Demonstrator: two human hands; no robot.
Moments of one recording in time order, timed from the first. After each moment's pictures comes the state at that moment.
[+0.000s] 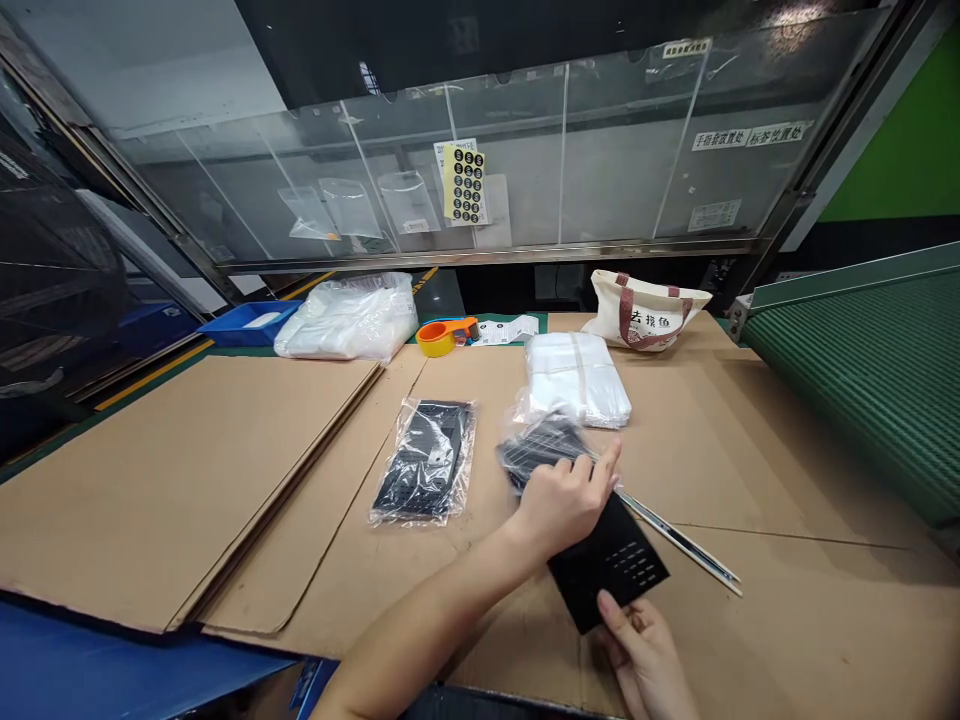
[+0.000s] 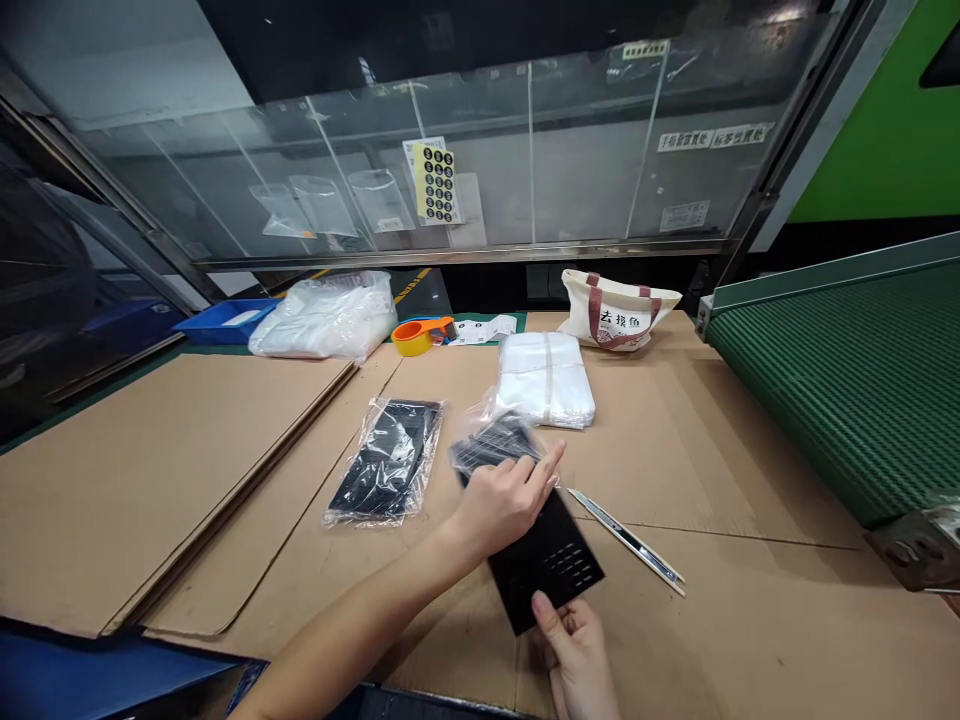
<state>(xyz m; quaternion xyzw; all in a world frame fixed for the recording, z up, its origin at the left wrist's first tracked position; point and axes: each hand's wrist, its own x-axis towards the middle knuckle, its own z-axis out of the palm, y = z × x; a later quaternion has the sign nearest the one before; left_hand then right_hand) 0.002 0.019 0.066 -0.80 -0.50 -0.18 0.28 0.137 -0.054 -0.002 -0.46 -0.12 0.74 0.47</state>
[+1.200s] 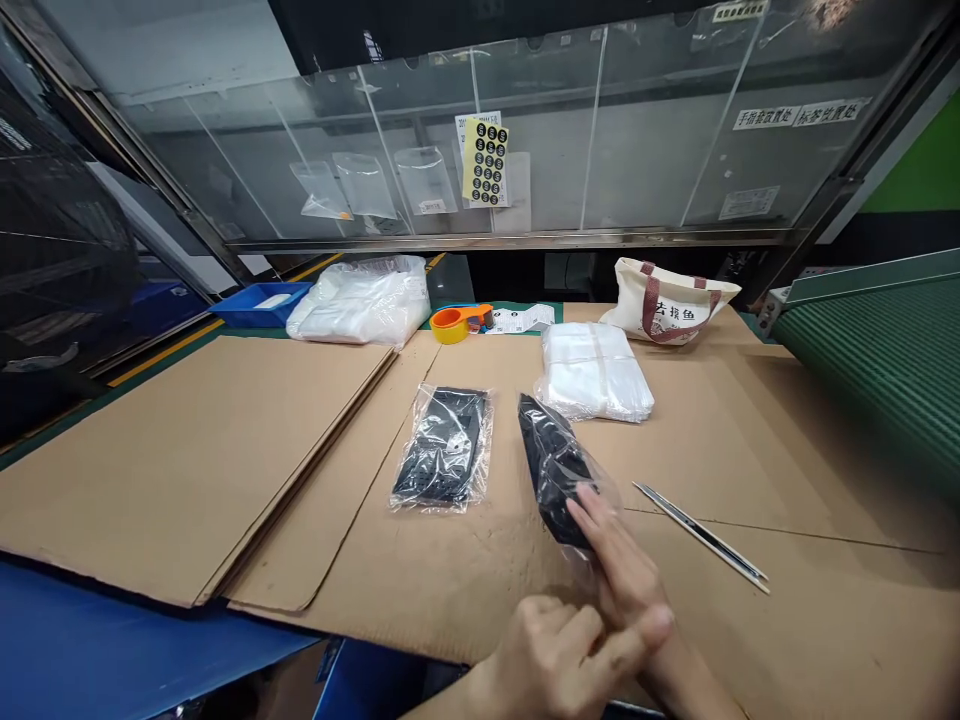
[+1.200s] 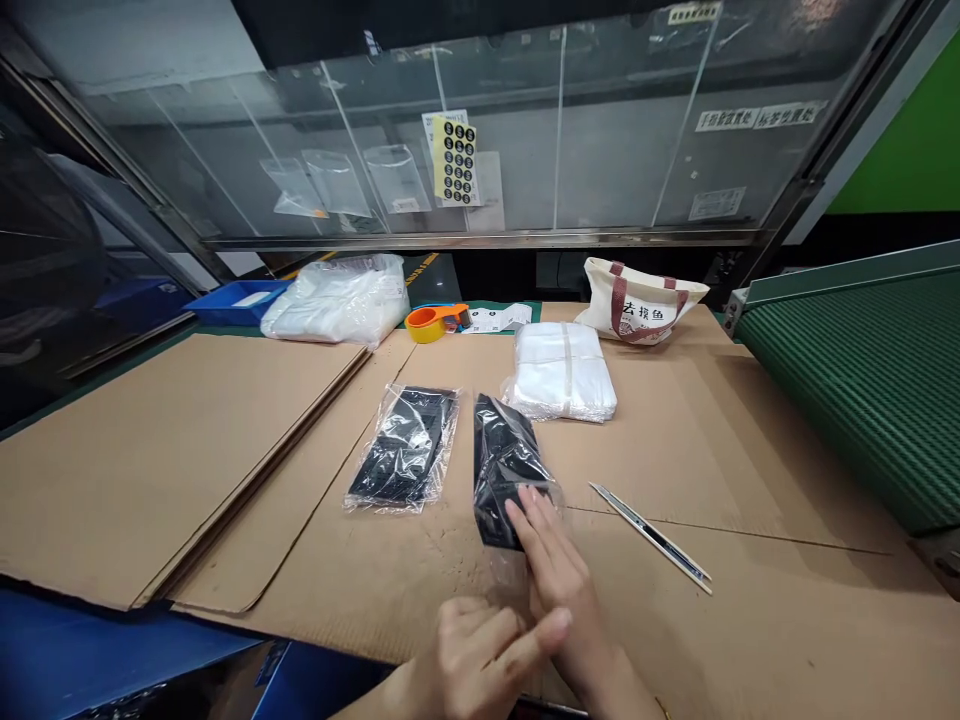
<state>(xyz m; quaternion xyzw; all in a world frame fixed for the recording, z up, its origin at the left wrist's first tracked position) -0.013 -0.096 0.052 -0.83 -0.39 -0.38 0.13 0.113 -0.026 0.001 -0.35 -0.68 0.48 0.44</state>
